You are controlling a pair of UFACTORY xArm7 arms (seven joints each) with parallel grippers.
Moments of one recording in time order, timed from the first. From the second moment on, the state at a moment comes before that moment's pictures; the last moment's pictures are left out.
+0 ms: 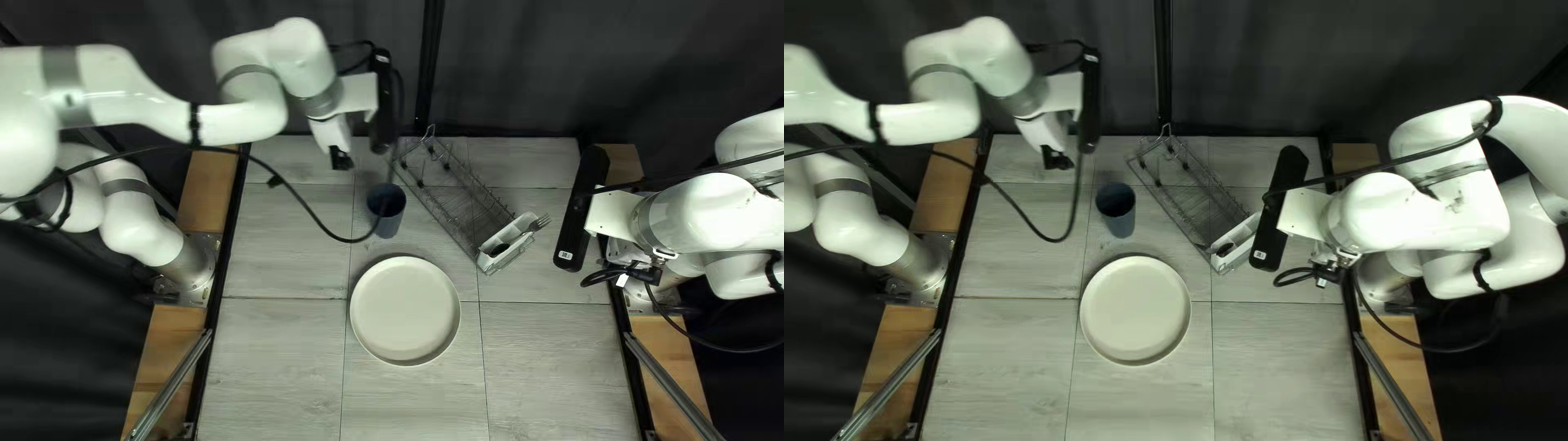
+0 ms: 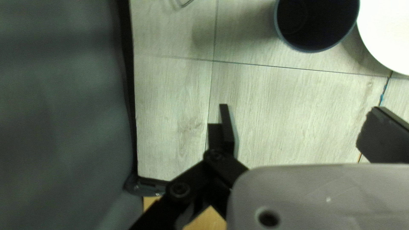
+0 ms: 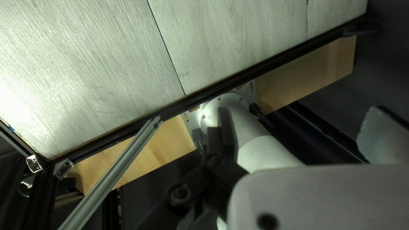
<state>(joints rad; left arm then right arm) 0.59 -0.51 -0.17 0.83 0.06 1.06 0.19 0.05 -0.62 0.25 0.90 -0.12 1.73 0.54</state>
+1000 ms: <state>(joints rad) 0.59 -0.54 -0.18 0.80 0.07 1.05 0.17 0.07 -0.72 0.26 0.67 -0.09 1.60 0.57</state>
